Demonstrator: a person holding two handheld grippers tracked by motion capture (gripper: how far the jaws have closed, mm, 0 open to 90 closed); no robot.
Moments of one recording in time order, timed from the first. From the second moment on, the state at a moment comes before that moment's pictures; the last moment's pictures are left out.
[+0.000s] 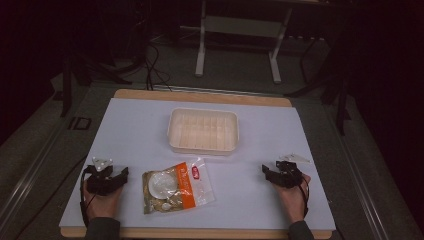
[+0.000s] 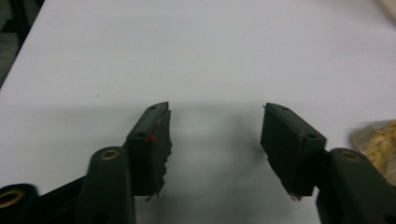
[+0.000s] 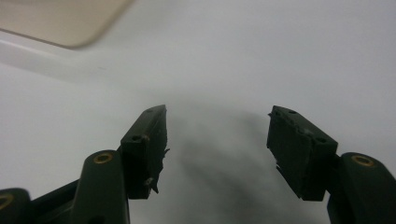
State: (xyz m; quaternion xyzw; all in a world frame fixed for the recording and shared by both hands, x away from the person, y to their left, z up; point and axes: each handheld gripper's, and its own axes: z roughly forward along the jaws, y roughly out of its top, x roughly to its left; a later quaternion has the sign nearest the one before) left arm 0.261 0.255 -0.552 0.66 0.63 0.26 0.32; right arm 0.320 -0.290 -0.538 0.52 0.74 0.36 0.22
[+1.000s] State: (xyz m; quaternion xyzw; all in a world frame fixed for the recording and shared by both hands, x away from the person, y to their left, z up) left arm 0.261 0.252 -0.552 0.69 0.58 0.28 0.33; right arm 0.313 -0.188 -0.521 0.34 0.84 0.40 0.11
